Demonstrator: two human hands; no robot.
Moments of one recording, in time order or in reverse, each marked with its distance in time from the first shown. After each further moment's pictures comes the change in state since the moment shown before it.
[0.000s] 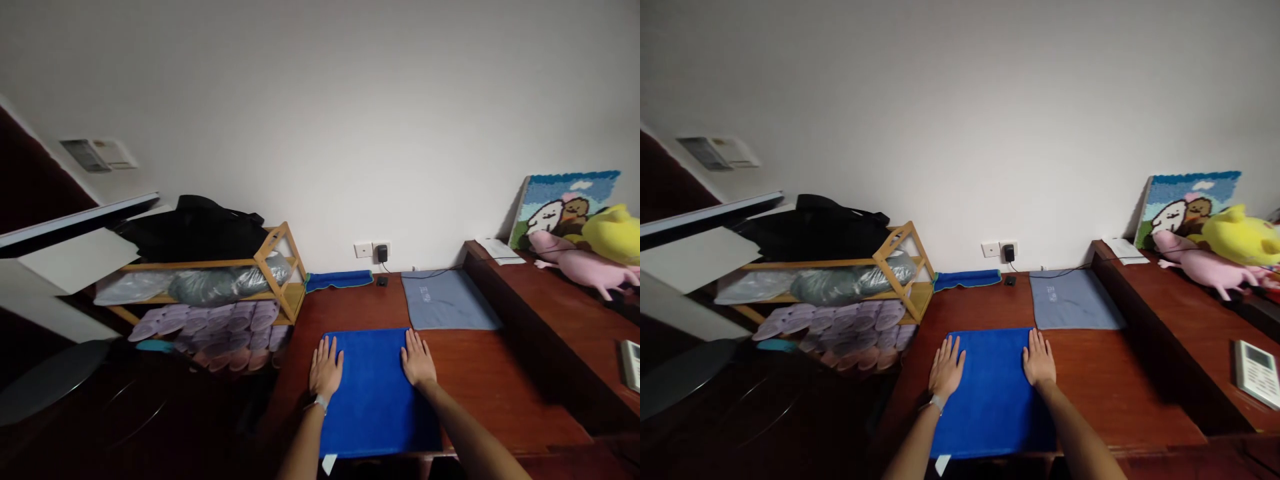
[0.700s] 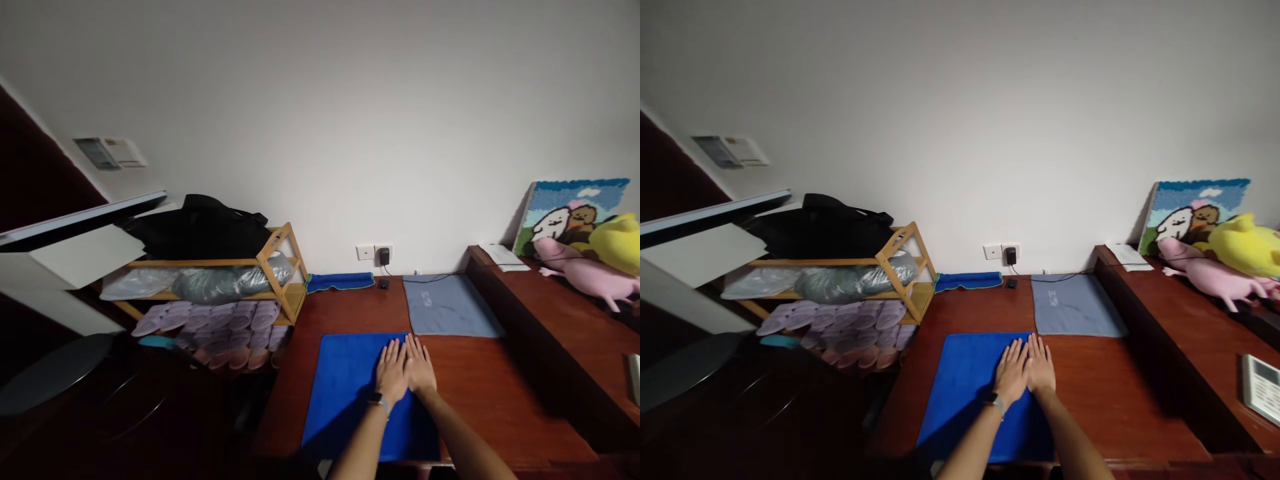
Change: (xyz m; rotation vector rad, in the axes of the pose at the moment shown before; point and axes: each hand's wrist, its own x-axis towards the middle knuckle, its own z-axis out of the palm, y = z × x) left_hand -0.015 0.190 0.001 -0.269 -0.081 0.403; right_hand 0.001 0.007 0.008 -0.049 -0.004 -0.081
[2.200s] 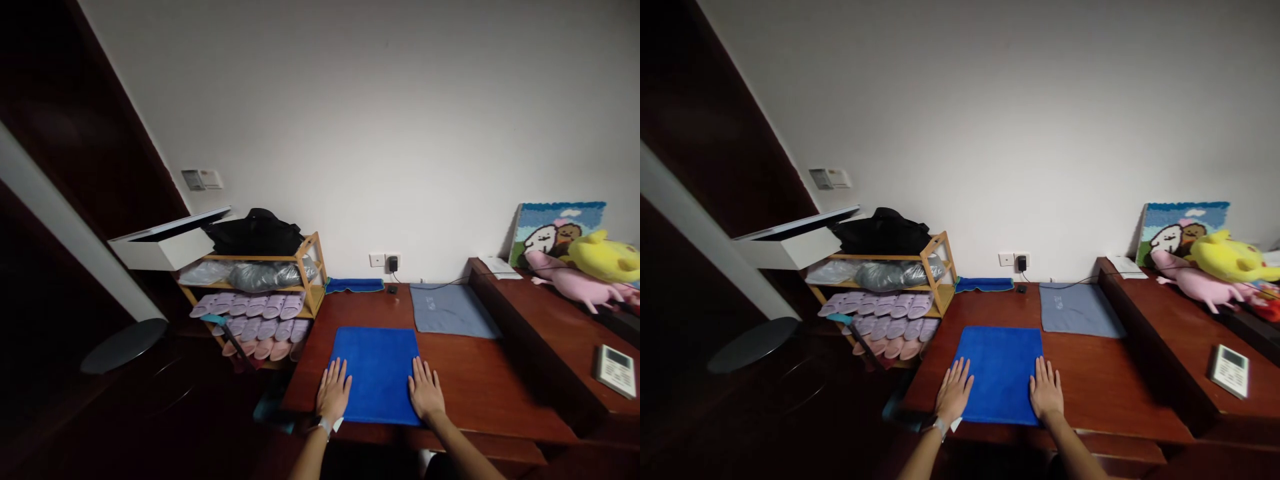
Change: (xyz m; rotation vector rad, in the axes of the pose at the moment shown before) left_hand -0.167 -0.115 -0.062 0.225 0.007 -0.368; right_hand -0.106 -0.009 0.003 -0.001 0.005 0.033
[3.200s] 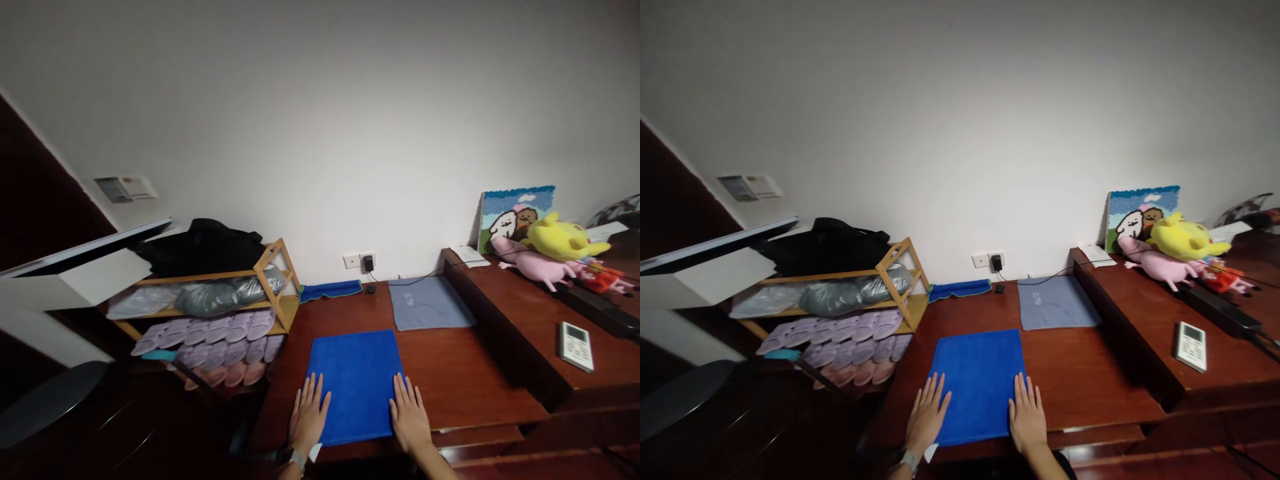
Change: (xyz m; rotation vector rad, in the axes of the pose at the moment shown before) left_hand 0.015 -0.008 0.009 0.076 0.008 0.007; right_hand -0.034 -0.003 0.012 0.162 0.010 -0.017
